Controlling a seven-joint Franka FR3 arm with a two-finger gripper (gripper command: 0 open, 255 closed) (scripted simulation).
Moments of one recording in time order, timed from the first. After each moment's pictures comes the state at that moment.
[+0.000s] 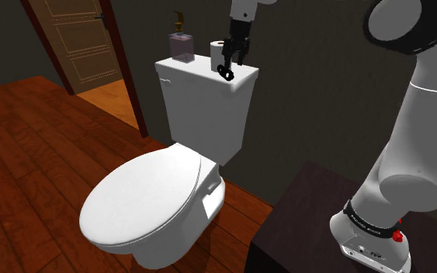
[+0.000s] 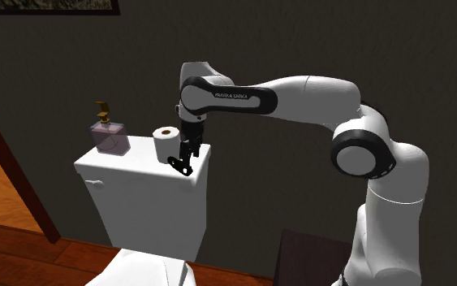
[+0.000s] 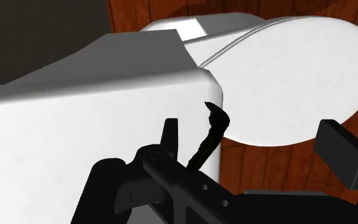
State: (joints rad) arm -0.01 0.19 -0.25 -1.49 0.21 1.68 -0.32
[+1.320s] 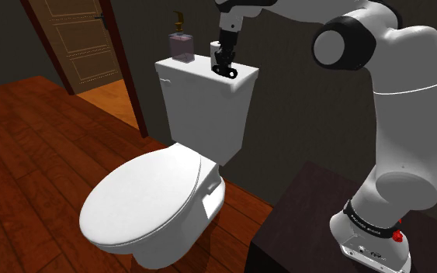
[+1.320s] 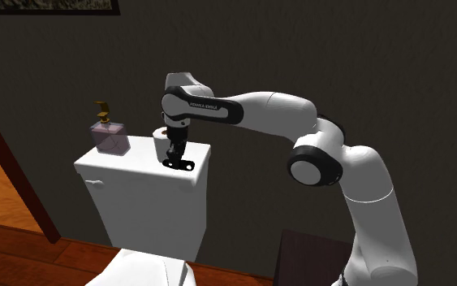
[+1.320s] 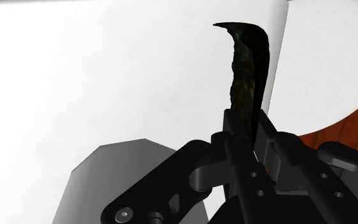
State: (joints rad) arm -0.09 0.49 -0.24 -1.15 0.31 1.63 -0.39
